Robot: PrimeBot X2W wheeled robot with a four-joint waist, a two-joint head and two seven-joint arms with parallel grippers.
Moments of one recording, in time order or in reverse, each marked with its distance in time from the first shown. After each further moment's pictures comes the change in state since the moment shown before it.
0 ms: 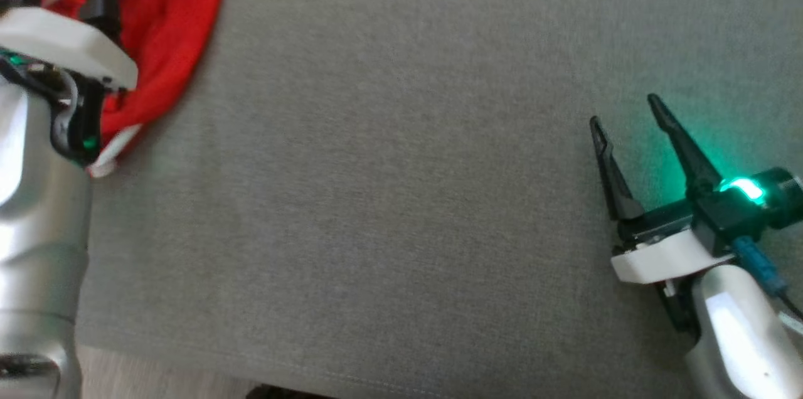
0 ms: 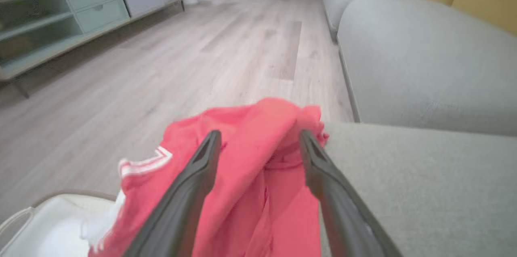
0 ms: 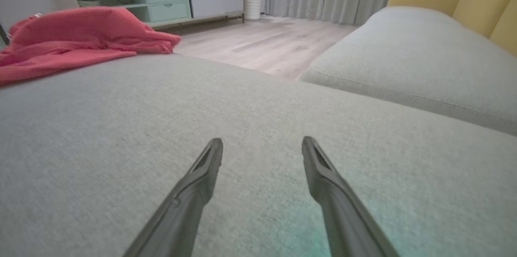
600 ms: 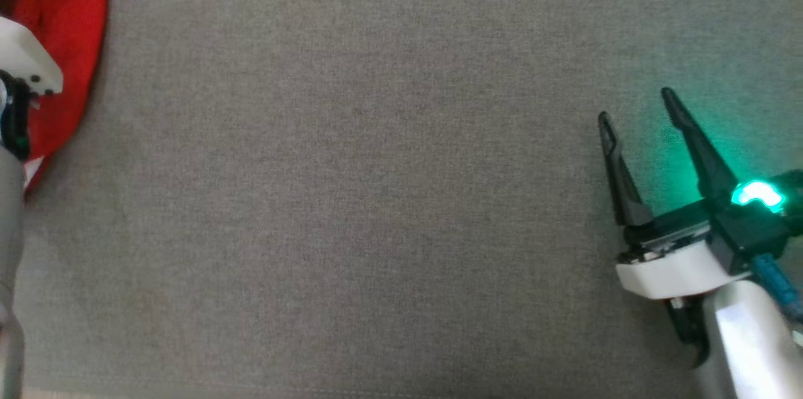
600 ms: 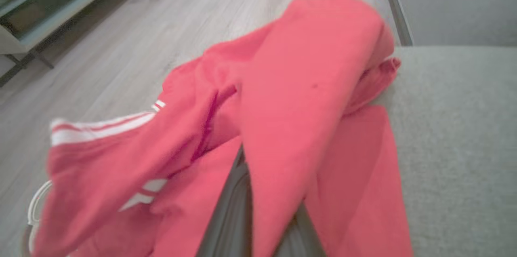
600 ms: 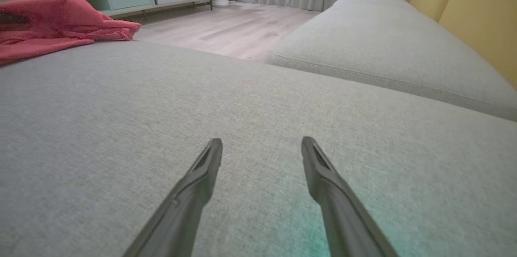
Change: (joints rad) left arm -0.211 0.087 -0.075 0.477 0.044 0.025 -0.066; right arm 0.073 0.005 -0.021 -0.202 -0.006 0.000 0.065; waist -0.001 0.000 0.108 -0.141
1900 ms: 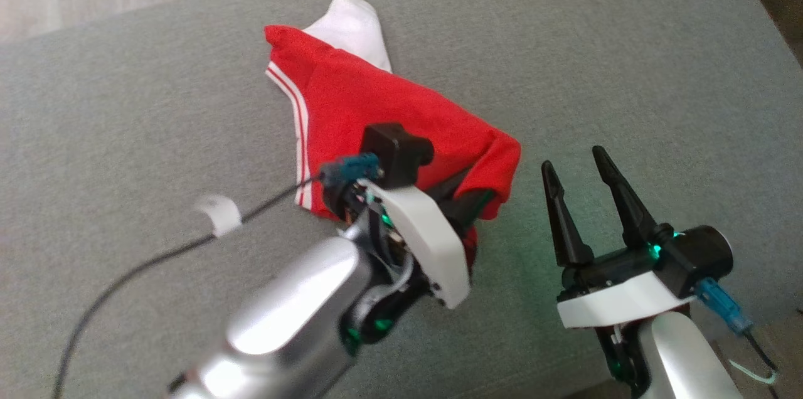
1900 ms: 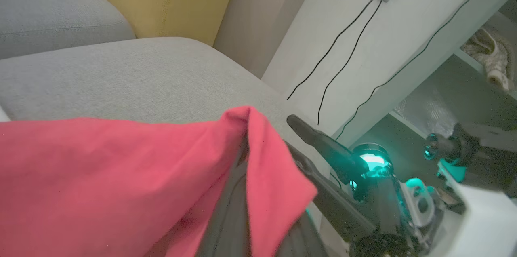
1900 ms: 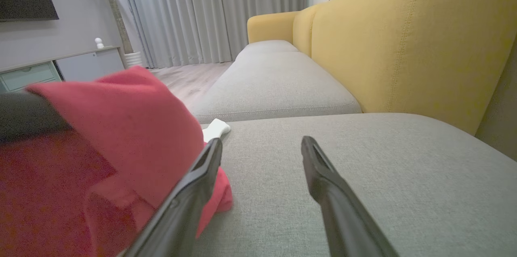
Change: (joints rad) left arm 0.461 -0.230 -0.649 -1.118 -0.449 0.108 0.386; right arm 0.034 0.121 0.090 0.181 0.182 0.000 -0.072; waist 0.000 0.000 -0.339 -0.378
